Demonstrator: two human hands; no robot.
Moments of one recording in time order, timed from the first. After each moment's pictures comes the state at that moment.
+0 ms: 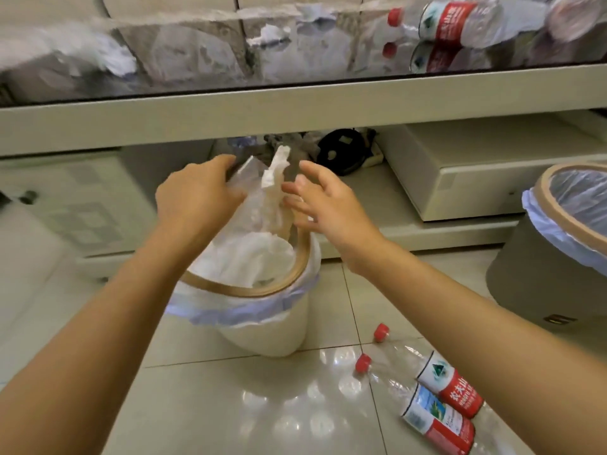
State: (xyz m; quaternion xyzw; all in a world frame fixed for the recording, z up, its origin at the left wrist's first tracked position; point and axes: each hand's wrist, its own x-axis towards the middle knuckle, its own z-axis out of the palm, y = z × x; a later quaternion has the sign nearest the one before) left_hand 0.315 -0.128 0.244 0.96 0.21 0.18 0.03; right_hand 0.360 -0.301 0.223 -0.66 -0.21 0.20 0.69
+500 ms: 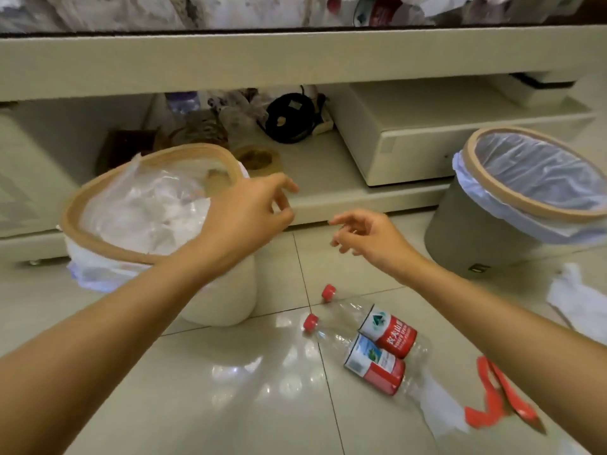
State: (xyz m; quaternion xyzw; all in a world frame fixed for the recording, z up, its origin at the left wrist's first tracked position) left_hand 0.316 -0.242 0.196 0.97 -0.02 0.11 0.23; right_hand 0.376 -0.446 0.142 -0.82 -0.17 0.19 0.52
